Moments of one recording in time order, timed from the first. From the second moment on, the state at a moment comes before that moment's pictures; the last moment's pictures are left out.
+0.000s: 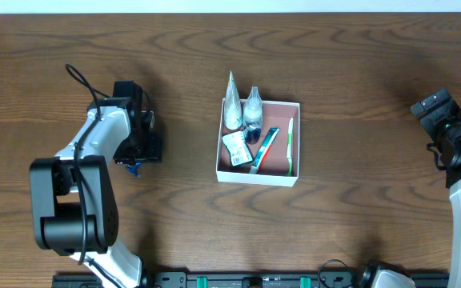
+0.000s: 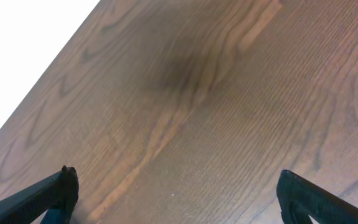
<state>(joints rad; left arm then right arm) 0.02 1.85 1.13 -0.89 0.00 0.01 -0.32 1.22 1.09 -0.69 0.09 0.64</state>
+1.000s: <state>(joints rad) 0.02 1.86 1.13 -0.90 0.10 0.02 -0.32 1.22 1.09 -0.69 0.08 0.64</state>
